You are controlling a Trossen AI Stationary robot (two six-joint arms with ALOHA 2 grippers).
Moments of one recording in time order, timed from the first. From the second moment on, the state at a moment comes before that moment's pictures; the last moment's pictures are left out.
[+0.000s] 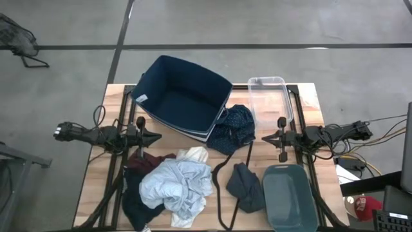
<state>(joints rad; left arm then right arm) -0.22 0.02 0.01 0.06 -0.34 -0.08 0.23 0.02 0.06 -0.12 0.29 -0.11</state>
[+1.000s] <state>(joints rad) -0.22 0.02 0.01 0.06 -0.34 -0.08 0.23 0.07 0.04 0.33 0.31 0.37</state>
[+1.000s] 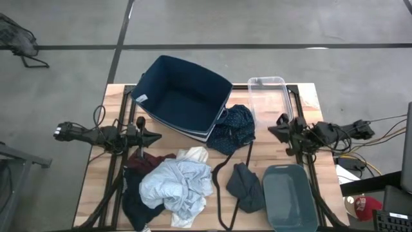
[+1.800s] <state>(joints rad) -0.22 0.02 0.01 0.06 -0.34 -0.08 0.23 0.72 0.35 0.32 0.25 0.45</state>
